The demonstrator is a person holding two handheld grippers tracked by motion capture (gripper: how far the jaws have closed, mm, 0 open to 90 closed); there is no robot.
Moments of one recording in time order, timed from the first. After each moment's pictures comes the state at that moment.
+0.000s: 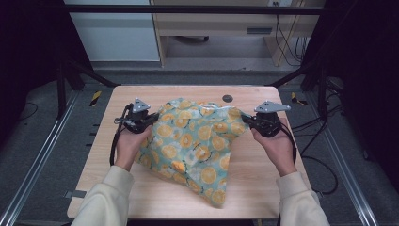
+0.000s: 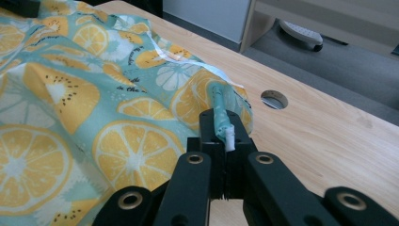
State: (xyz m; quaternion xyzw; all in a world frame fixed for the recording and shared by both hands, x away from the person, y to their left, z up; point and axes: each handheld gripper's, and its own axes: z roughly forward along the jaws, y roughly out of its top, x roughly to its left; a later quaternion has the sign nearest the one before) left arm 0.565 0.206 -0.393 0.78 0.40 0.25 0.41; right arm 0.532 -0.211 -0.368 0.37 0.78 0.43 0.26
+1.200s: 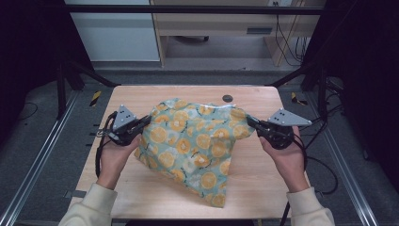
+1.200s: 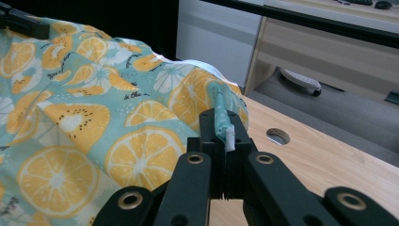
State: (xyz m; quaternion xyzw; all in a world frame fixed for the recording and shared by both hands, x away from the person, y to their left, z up) left arm 0.496 0.227 -0.361 0.76 0.33 0.30 0.47; right arm 0.475 -0.221 -0.345 0.33 0.74 0.51 0.29
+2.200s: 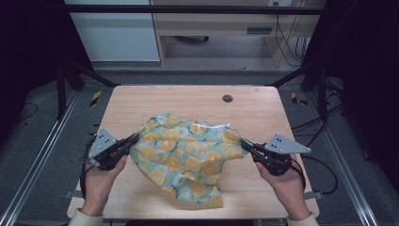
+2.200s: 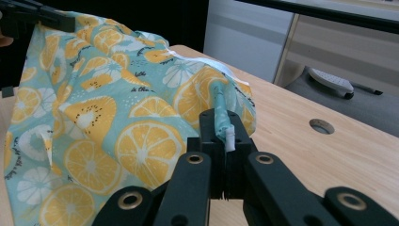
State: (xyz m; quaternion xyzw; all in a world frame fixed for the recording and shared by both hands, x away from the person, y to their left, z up) left arm 0.438 0.259 -0.386 0.73 0.34 0.29 0.51; right arm 0.420 -0.207 -0.369 0.30 0.75 0.53 0.26
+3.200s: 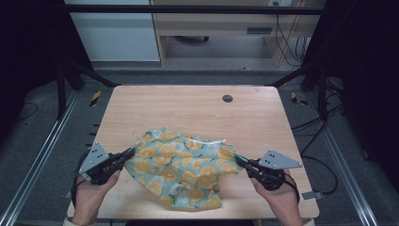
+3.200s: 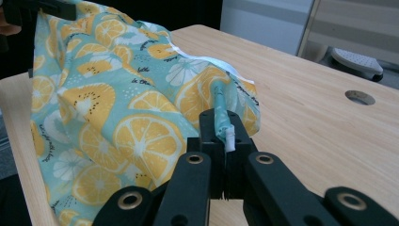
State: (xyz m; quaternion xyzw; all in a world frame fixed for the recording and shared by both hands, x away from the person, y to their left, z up) left arm 0.415 0.279 -0.408 0.75 0.33 0.26 0.52; right arm 0.401 -0.200 -0.407 0.31 0.76 0.53 0.21
